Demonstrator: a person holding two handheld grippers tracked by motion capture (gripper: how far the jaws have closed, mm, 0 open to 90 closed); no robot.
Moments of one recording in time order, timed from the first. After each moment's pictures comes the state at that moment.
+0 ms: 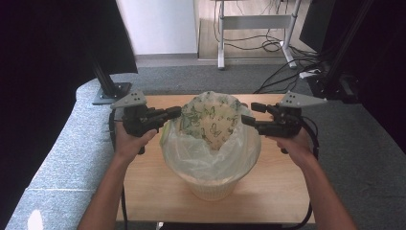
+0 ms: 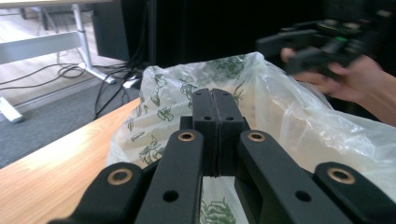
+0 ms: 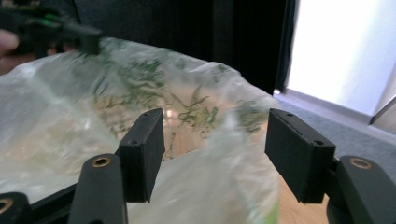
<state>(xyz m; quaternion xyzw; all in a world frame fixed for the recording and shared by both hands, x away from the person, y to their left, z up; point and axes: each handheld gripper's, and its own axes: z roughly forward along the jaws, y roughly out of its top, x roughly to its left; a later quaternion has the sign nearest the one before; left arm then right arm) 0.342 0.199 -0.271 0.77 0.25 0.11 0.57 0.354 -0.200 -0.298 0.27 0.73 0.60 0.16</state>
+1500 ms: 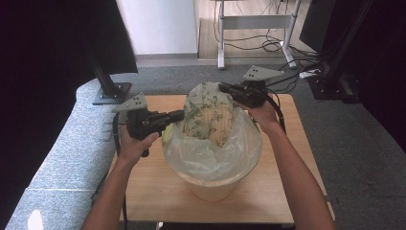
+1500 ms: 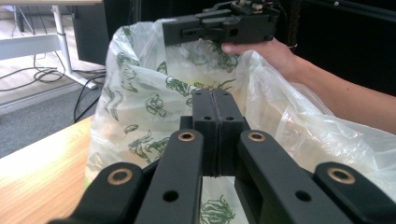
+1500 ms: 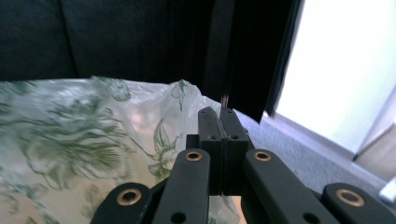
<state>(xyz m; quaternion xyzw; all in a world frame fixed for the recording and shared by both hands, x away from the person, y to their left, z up) 0.347 0.196 -0.285 0.76 0.24 0.09 0.59 0.435 -0.133 -0.287 0.22 0.74 0.60 0.21</state>
